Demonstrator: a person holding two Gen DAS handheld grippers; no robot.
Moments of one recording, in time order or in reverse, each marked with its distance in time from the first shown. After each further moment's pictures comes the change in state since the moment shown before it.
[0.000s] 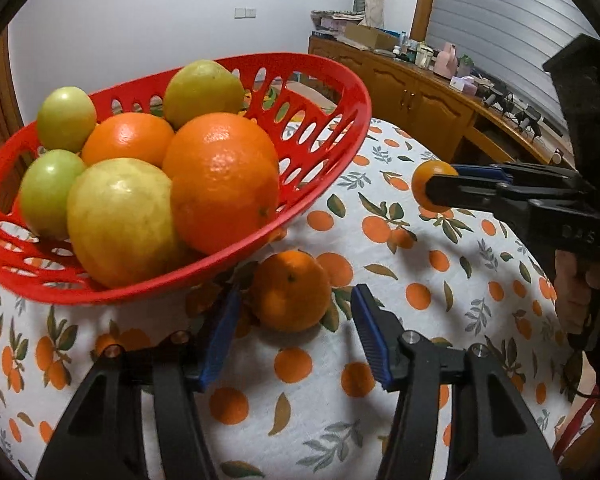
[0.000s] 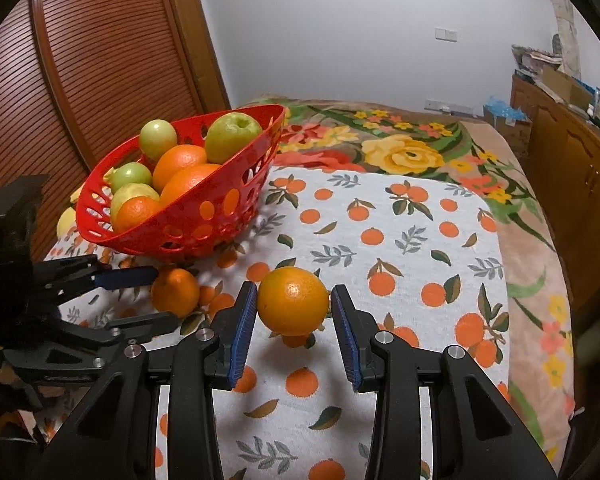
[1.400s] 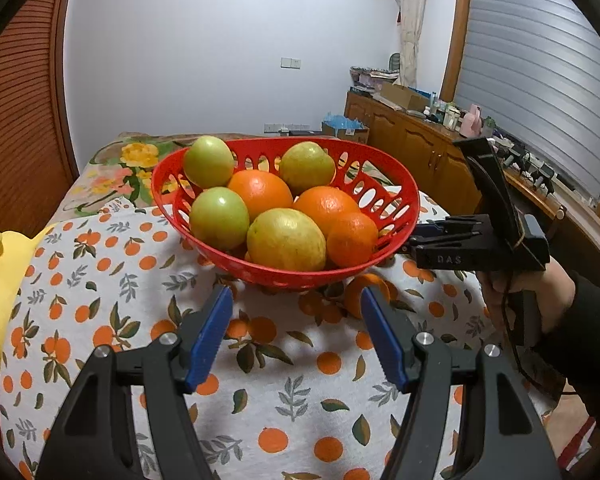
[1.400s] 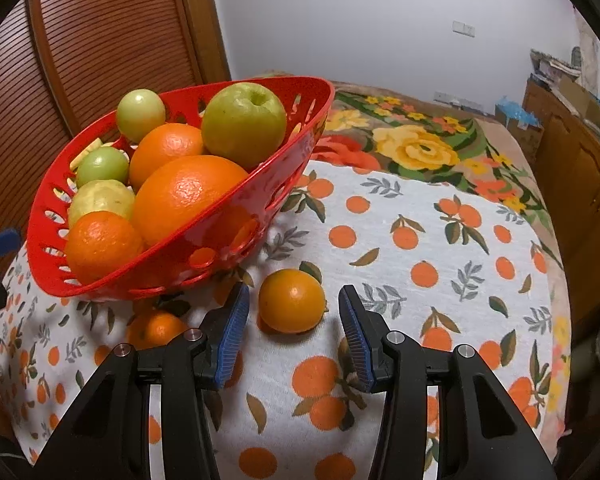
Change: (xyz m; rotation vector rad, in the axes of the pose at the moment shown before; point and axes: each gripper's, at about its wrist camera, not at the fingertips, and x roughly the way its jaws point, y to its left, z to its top) left arm -0.103 0.057 -0.024 -0.096 -0.199 0.084; right arm 0.071 0.026 0.031 -0.054 0.098 -0.018
